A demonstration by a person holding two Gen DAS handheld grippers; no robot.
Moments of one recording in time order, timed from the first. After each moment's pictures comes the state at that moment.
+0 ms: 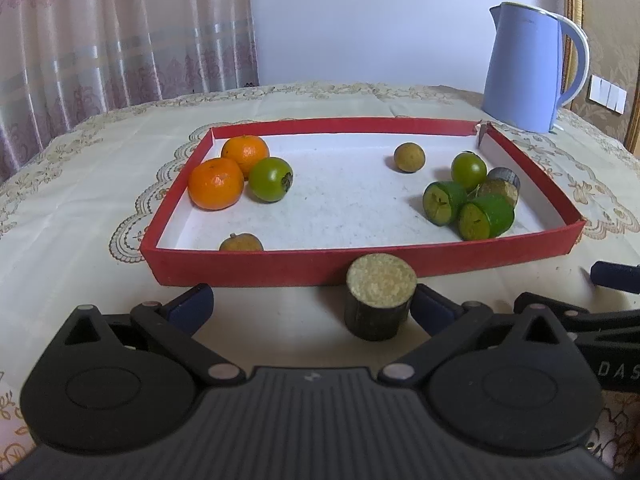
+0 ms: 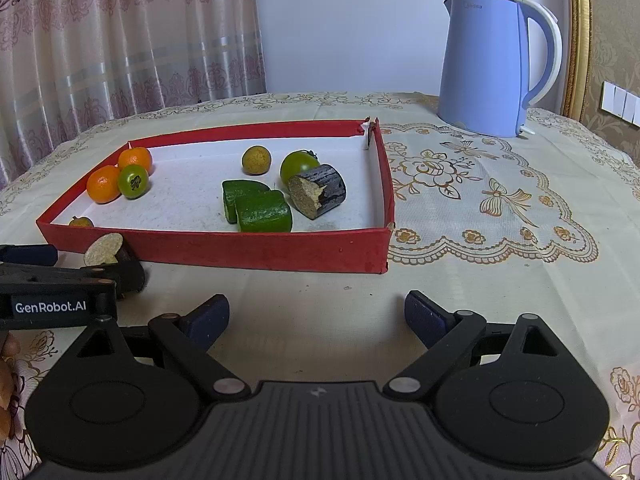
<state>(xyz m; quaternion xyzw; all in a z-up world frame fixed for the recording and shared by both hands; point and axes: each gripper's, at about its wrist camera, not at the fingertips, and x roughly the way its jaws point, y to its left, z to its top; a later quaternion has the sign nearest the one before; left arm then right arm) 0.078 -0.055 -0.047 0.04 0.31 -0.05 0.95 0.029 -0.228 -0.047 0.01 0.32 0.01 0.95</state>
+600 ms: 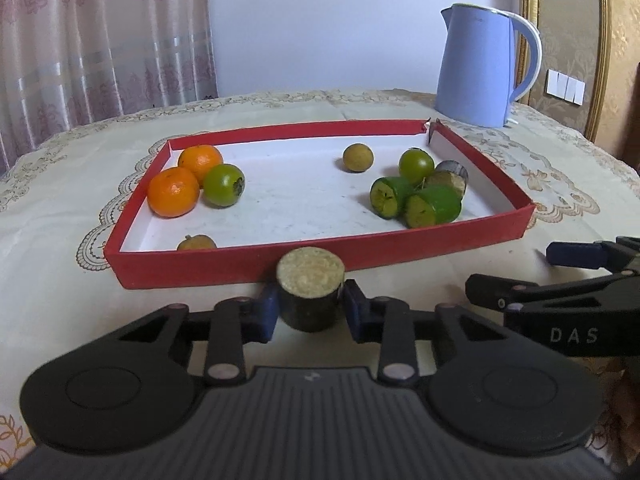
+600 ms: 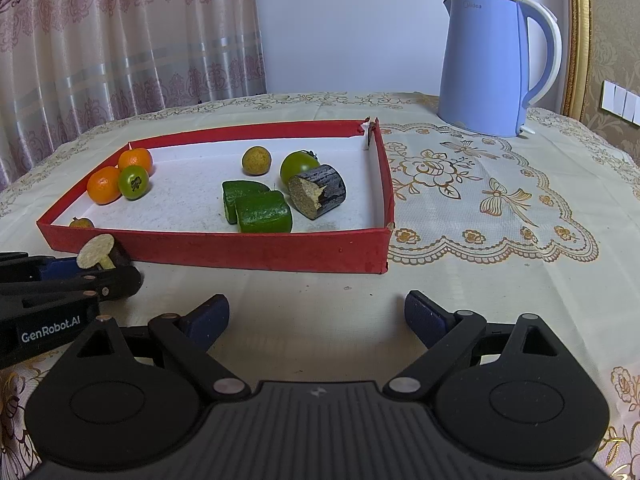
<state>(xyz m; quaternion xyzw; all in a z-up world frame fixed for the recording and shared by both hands) 0.062 -0.063 -0.047 0.04 0.30 -0.11 0.95 0.029 -0.228 -0.046 0.01 0.32 0.01 0.95</state>
